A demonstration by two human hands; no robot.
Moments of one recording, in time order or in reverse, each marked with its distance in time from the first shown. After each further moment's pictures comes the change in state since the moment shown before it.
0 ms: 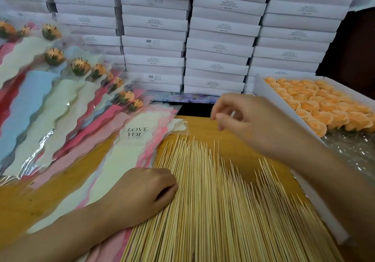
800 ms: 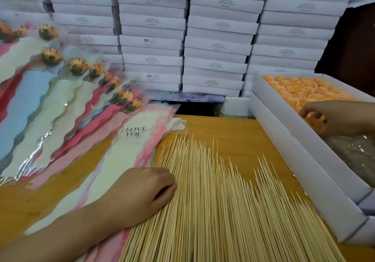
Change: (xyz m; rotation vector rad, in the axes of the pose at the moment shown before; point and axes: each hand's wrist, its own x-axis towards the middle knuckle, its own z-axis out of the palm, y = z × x) left_hand 0.000 0.003 -0.001 0.023 0.003 -0.004; right_hand -0.001 0.150 -0.083 -0.481 -0.355 0.553
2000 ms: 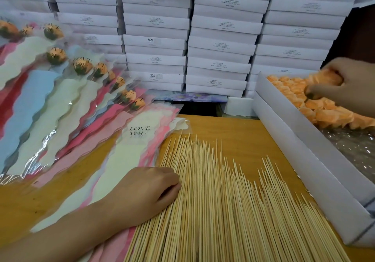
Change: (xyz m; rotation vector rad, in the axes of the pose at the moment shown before) left_hand 0.000 -0.003 0.003 -0.047 0.014 0.018; right_hand -0.025 -0.025 -0.026 0.207 0.623 -0.016
